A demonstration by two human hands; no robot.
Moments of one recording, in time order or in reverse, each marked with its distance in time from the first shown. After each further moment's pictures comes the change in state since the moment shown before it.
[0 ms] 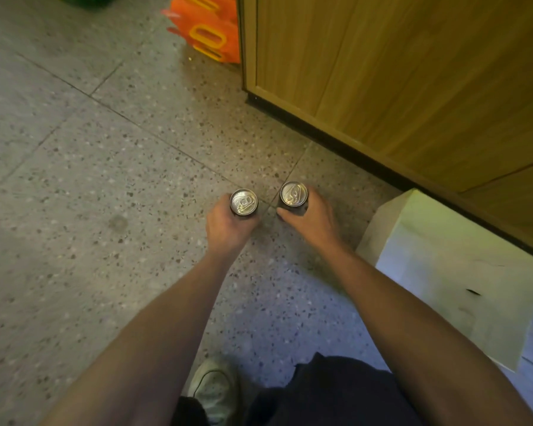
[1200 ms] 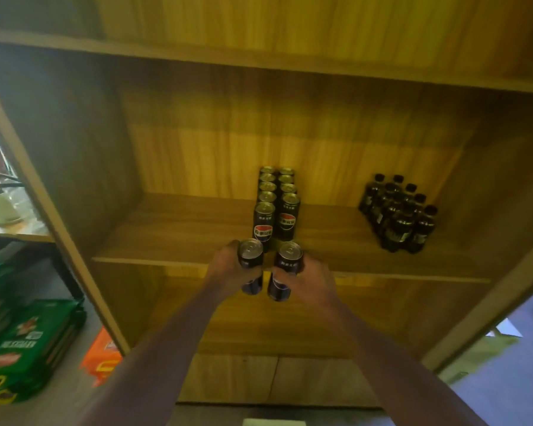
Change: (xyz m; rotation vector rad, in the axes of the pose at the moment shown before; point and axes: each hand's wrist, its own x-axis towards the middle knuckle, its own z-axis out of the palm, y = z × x) left_hand -0.298 0.911 -0.394 0.019 -0.435 0.840; right_hand -0.197 -0.458 -0.886 0.021 0.620 0.069
